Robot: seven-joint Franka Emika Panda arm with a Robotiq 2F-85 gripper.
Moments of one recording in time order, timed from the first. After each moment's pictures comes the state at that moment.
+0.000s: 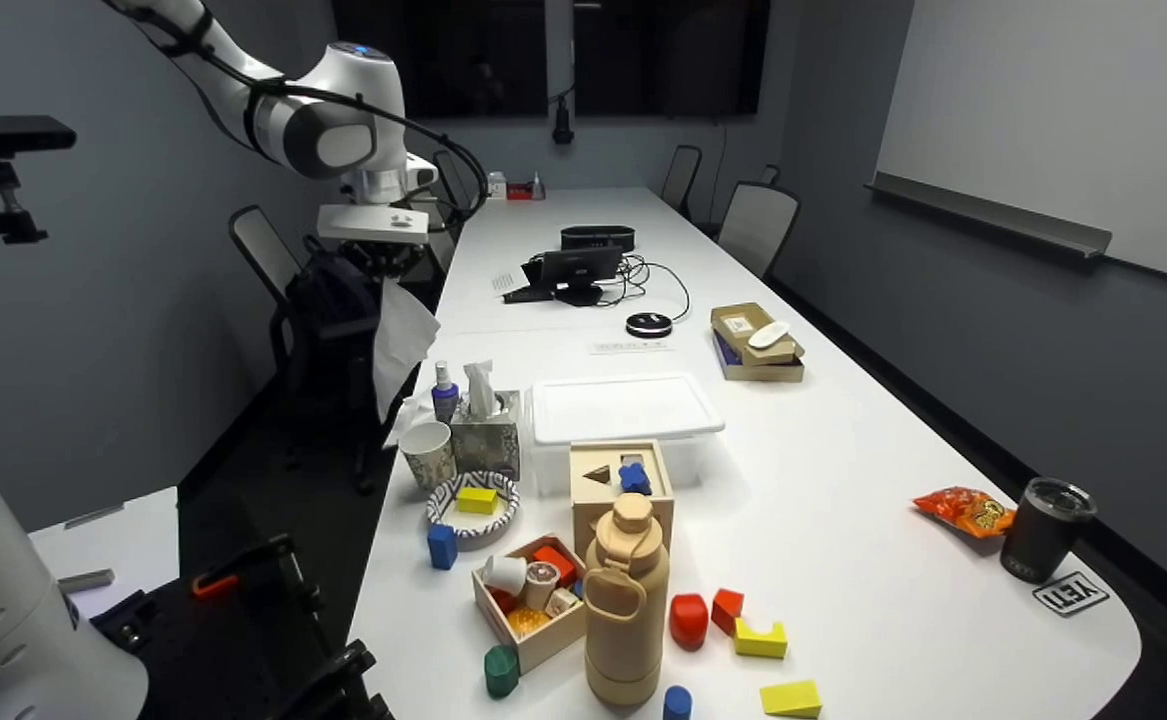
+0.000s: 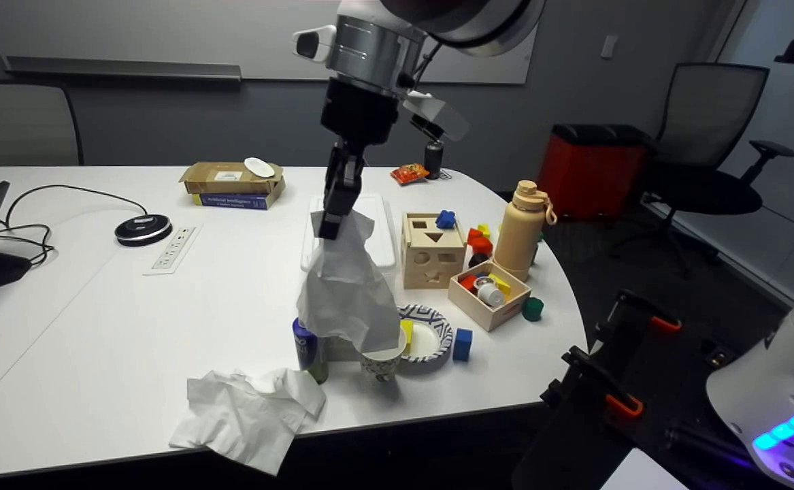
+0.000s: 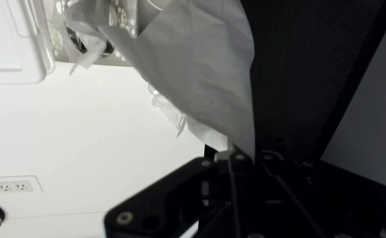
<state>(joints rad) 0.05 0.08 0.47 -2.29 0.36 2.57 -0.74</state>
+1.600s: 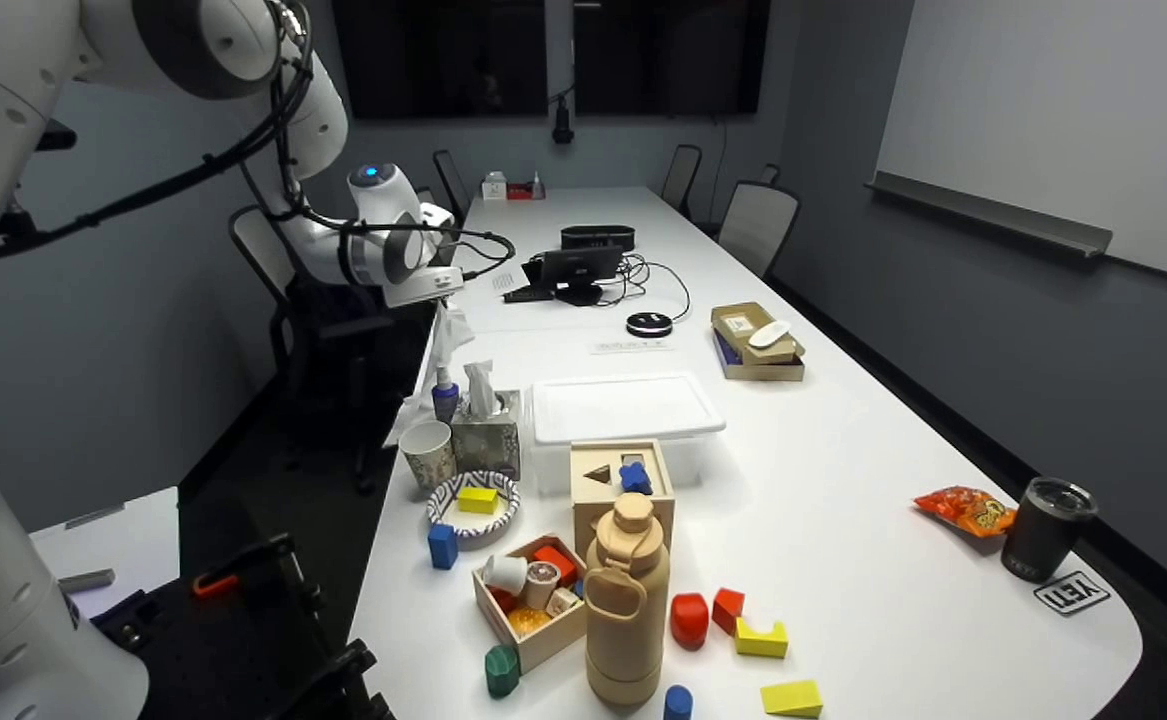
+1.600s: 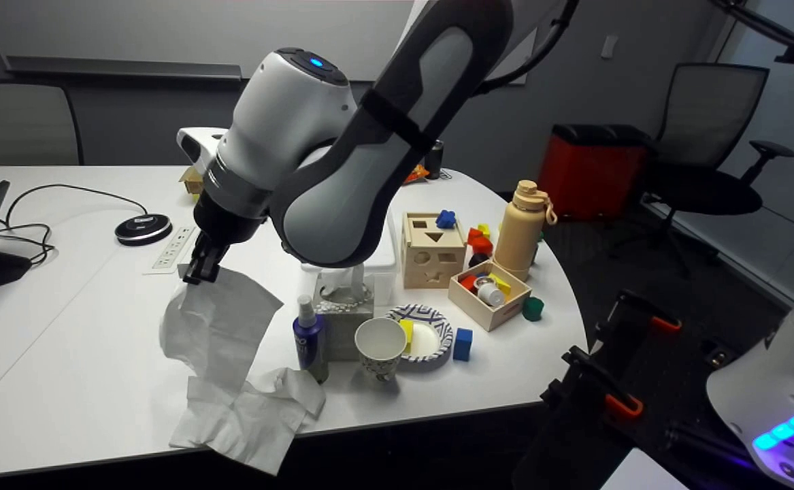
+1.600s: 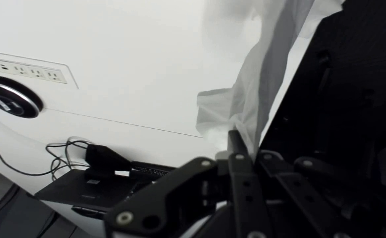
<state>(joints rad) 0.41 0.71 0.16 -1.85 -0.20 3.19 -0.34</state>
